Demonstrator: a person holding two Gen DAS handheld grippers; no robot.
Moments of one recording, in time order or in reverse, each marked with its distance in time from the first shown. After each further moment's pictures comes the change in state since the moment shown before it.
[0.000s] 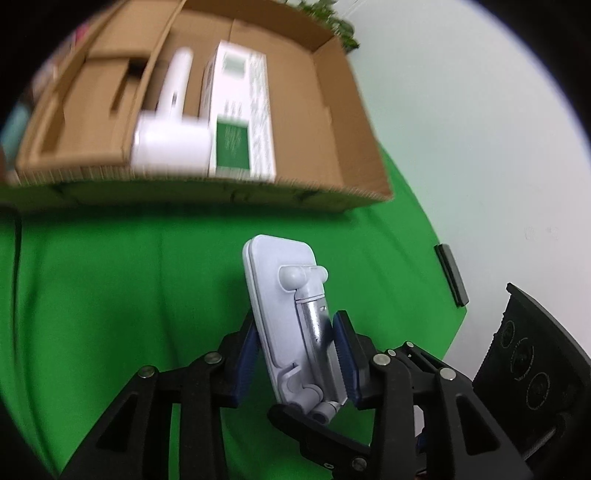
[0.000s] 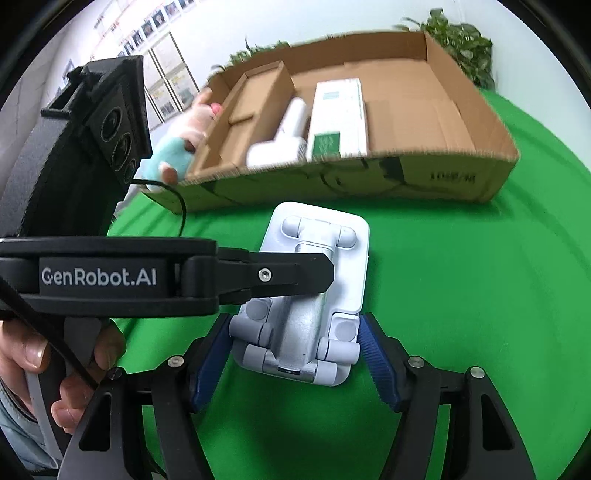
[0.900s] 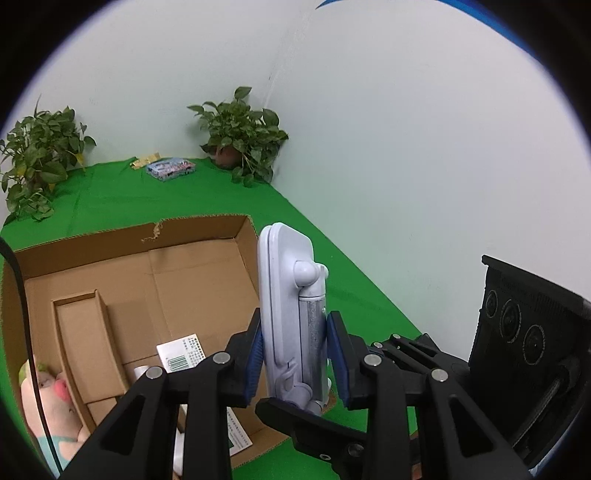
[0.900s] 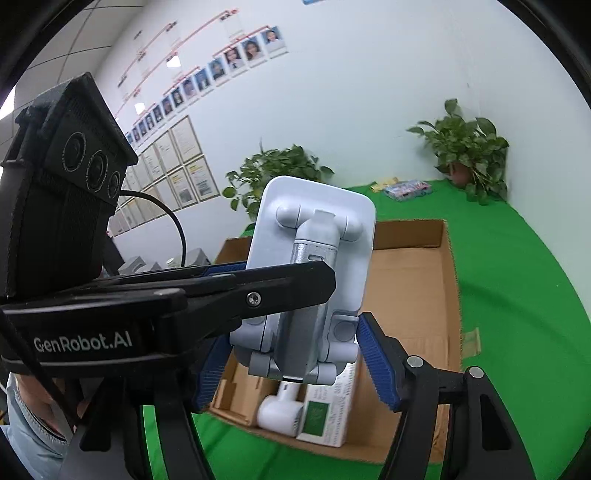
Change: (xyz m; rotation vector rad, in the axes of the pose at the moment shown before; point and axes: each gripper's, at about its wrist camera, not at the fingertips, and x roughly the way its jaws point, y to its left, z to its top) left arm -0.063 -0.122 0.213 0.313 -0.211 0.015; right arm -0.088 -0.023 0.260 -0.030 -0.270 0.045
